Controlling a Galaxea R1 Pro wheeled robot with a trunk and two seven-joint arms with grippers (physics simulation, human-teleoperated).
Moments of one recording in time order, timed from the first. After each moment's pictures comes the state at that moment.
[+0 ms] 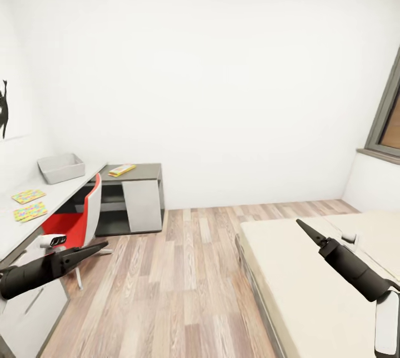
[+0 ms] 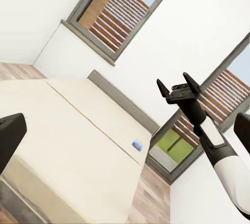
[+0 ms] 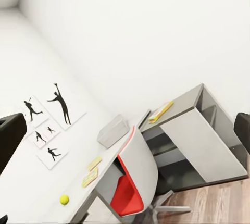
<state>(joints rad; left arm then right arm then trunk) -0.31 0.33 0.41 -1.35 0.31 0.86 -1.52 -0.33 0.07 -0.76 -1.58 -0.26 0.81 1.13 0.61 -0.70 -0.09</state>
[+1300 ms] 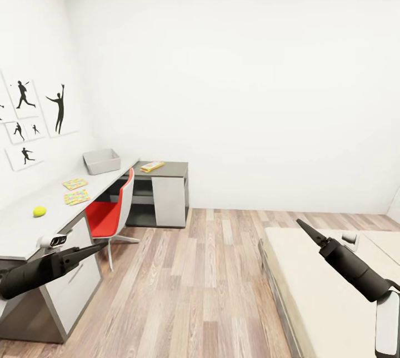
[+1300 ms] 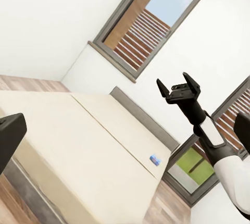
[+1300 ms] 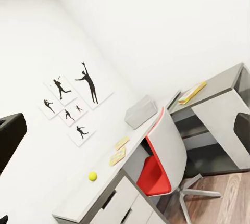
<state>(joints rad) -0.31 0.33 0.41 -1.35 0.31 0.86 -1.52 -0.33 0.07 -0.76 -1.58 -0.27 0.81 1.13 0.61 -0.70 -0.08</state>
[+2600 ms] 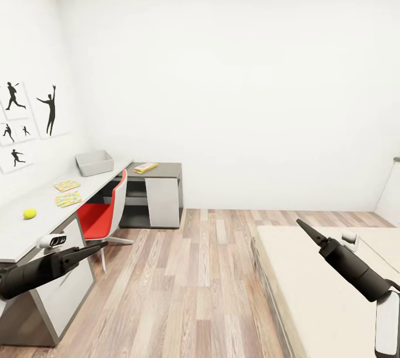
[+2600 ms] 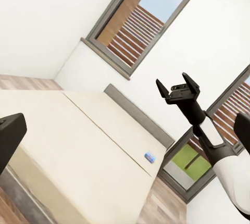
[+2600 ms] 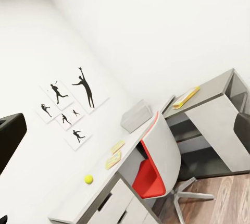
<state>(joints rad) -0.31 0.33 0.41 -1.35 0.31 0.86 -1.53 -0.33 0.07 -0.76 -1.58 -0.27 0.81 1.13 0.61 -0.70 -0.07</state>
